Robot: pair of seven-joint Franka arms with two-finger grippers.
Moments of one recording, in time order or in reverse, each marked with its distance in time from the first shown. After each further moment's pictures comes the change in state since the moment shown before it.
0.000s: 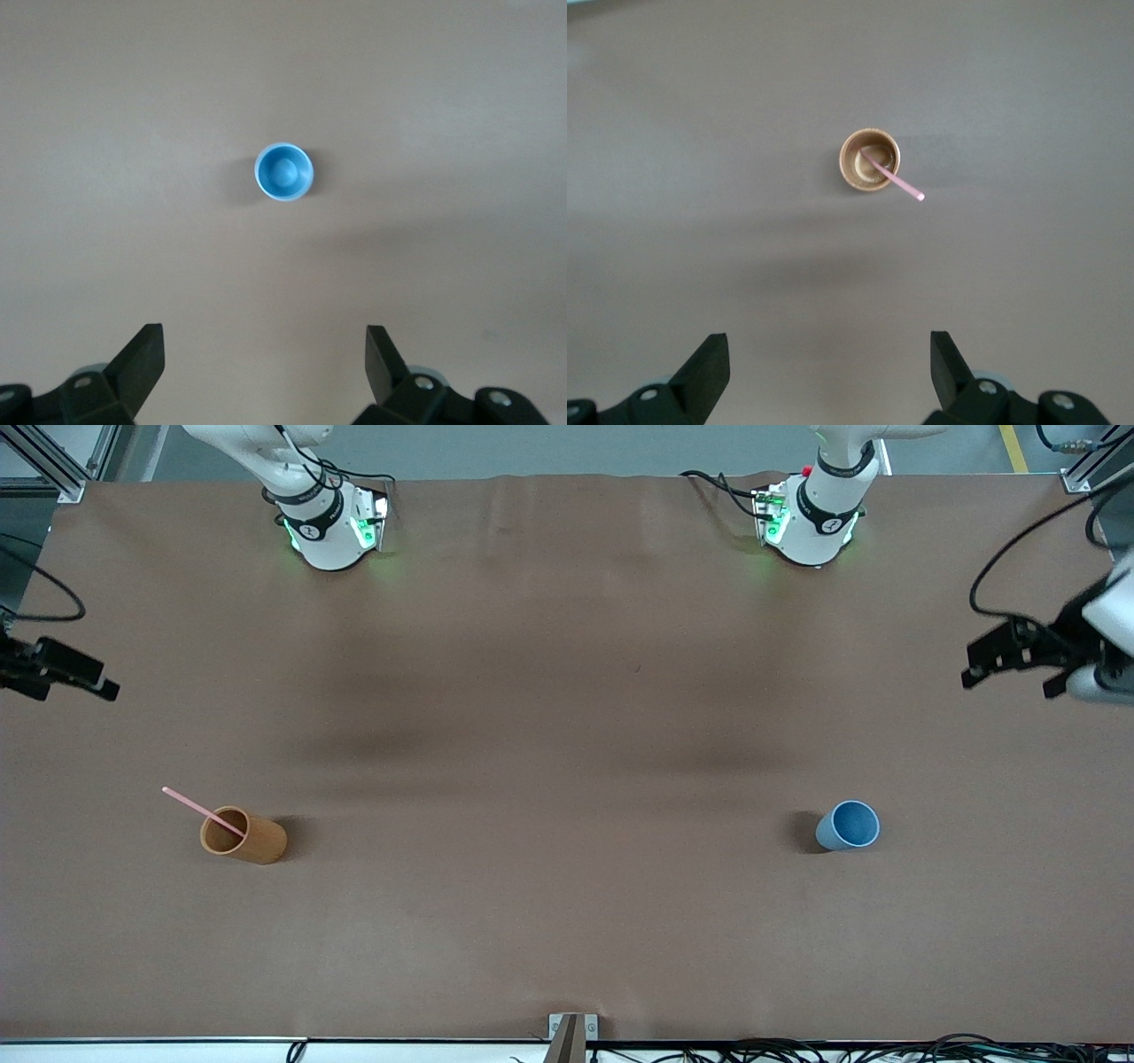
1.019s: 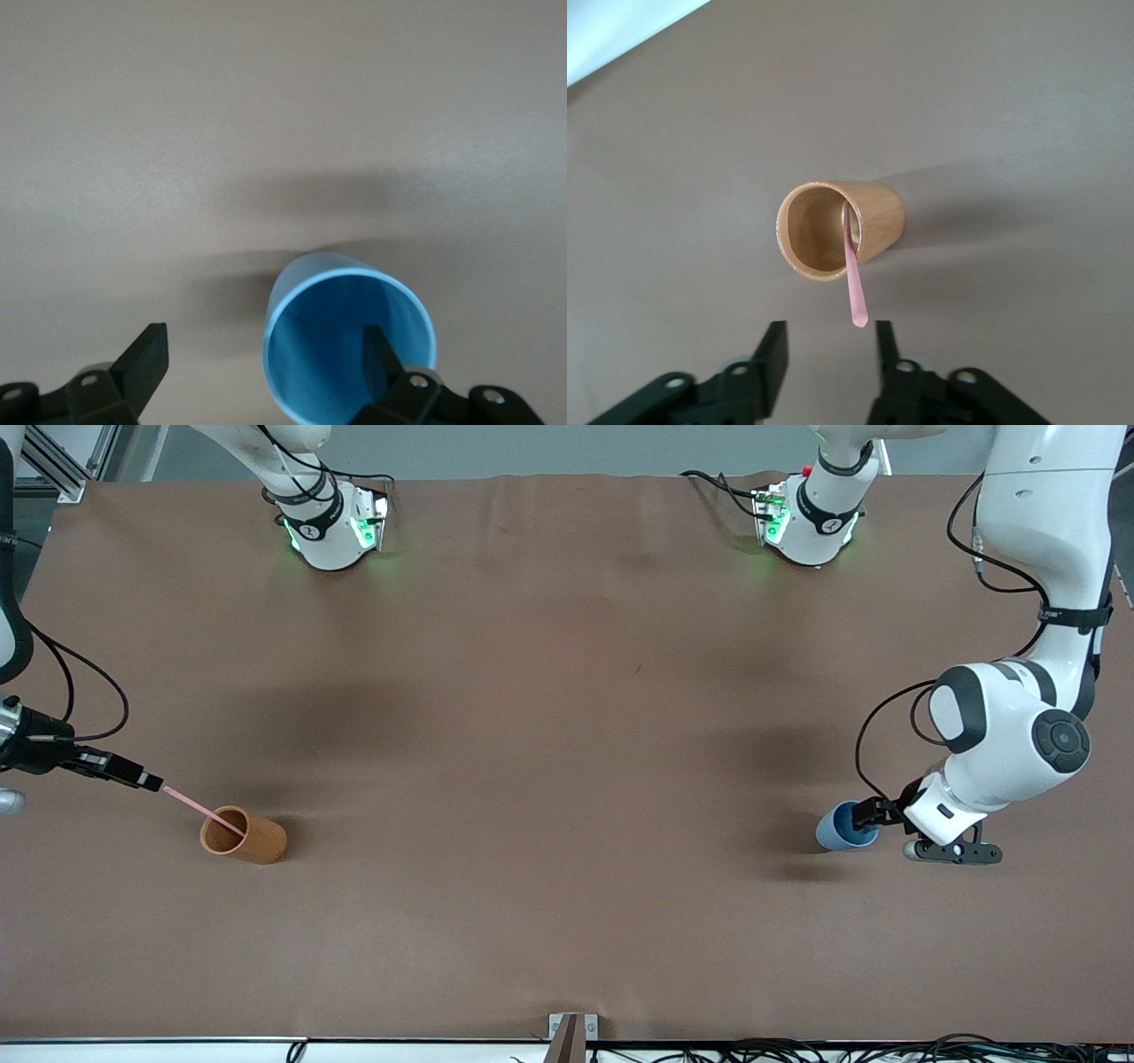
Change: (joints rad) left arm -0.002 0.420 0.008 -0.252 -0.091 0.708 0.023; right arm -0.144 0.178 -0.002 -0.275 0.312 0.415 -0.221
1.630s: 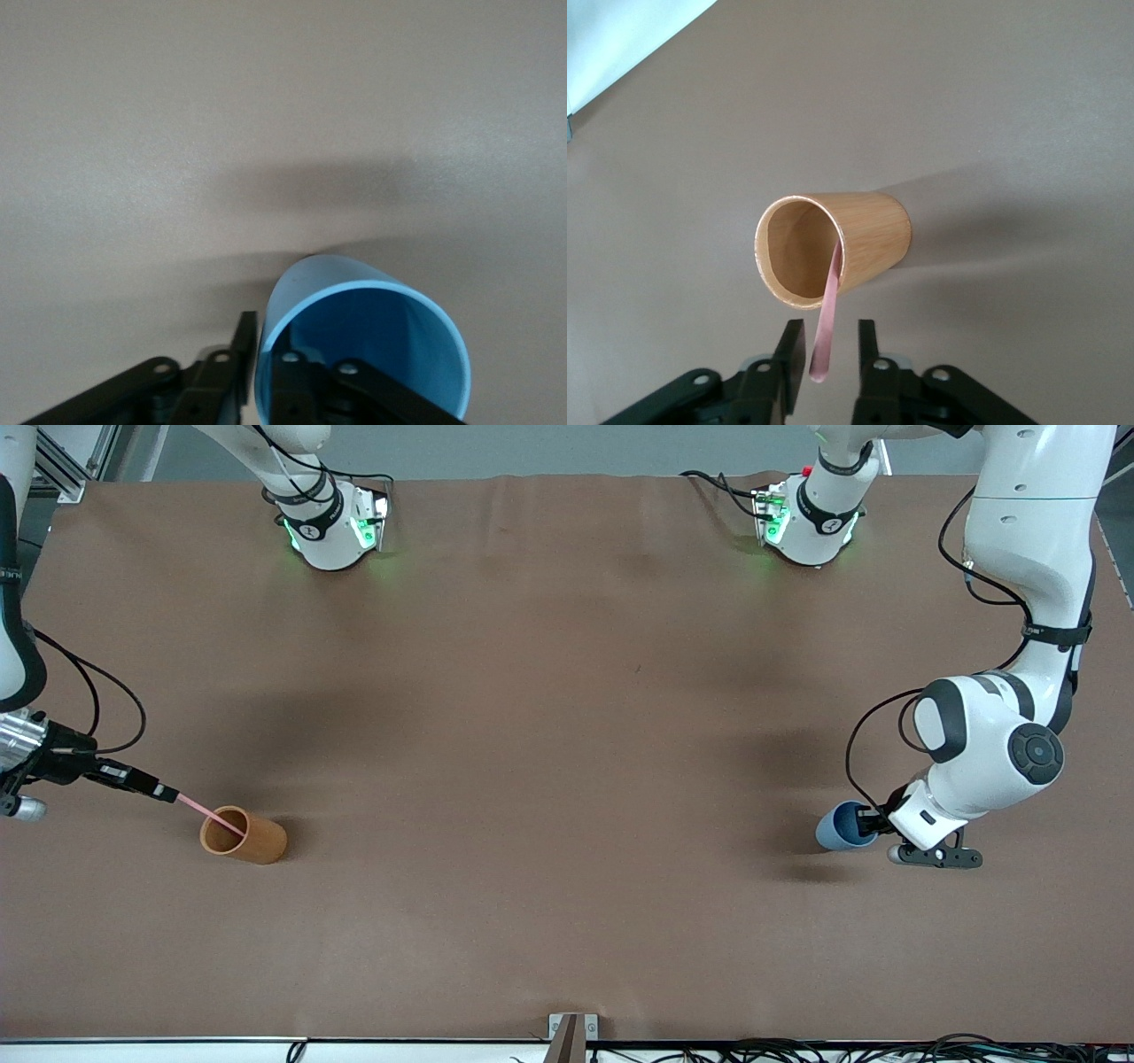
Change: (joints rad) left arm -0.003 0.041 -0.003 0.007 0.006 0.023 0.015; right arm -0.020 0.056 0.001 -0.044 0.127 0.078 -0.092
